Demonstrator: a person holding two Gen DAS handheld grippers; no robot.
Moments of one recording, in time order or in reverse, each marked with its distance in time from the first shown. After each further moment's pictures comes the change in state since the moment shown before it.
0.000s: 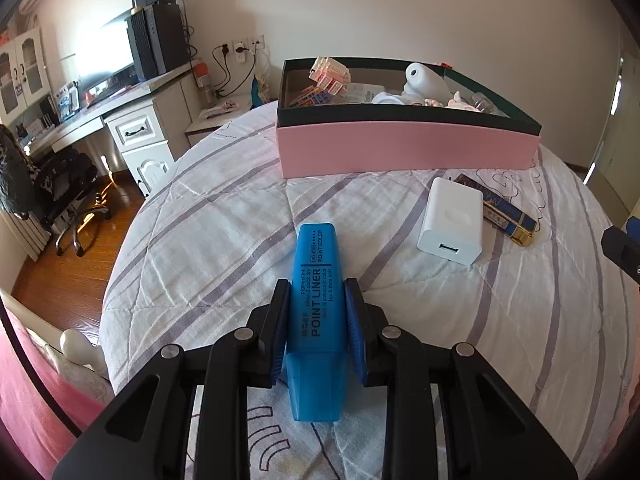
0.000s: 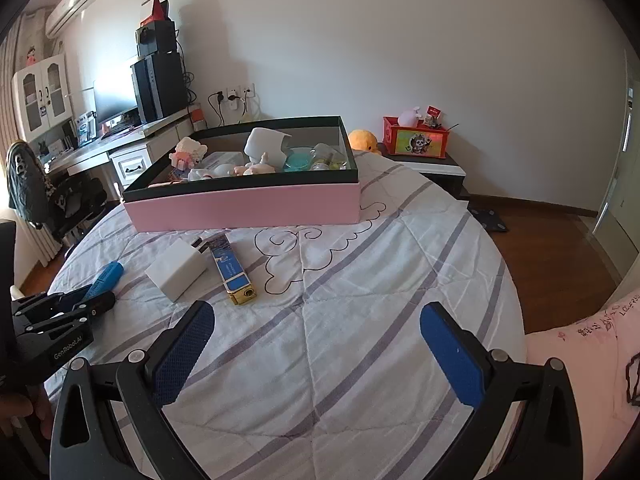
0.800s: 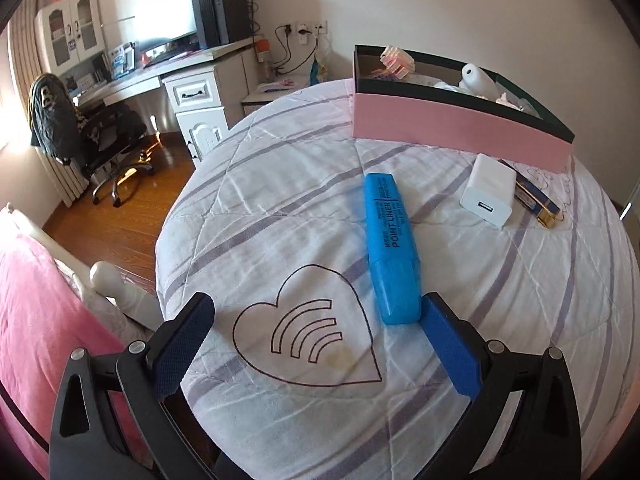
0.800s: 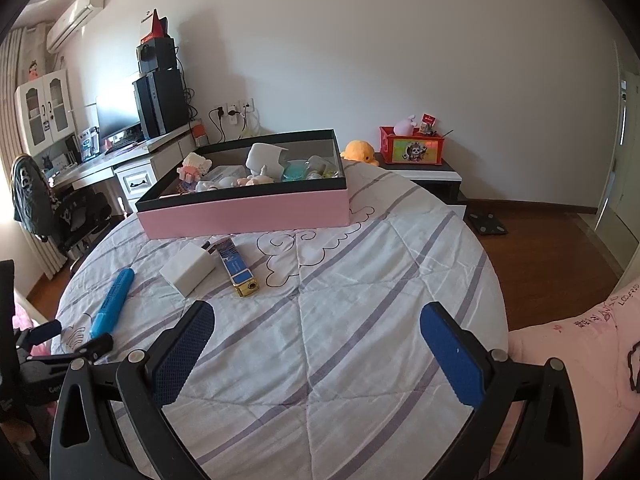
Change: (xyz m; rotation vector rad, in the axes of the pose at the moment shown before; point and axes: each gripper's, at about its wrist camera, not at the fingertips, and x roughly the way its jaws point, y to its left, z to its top) left arm -0.025 0.016 -0.038 -0.178 0.051 0.125; right arm -0.029 -0.009 -0.011 0.030 -0.048 0.015
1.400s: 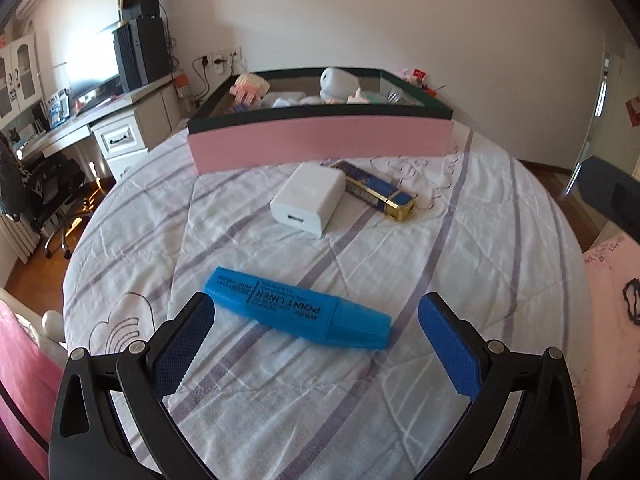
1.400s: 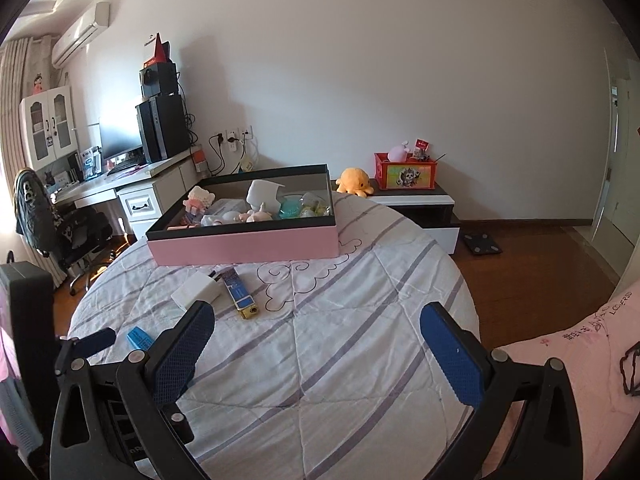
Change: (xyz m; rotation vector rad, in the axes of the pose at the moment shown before) left arm -0.020 -0.106 -0.008 0.181 -0.068 -0.156; right arm -0.035 -0.012 0.008 0.006 -0.092 -0.009
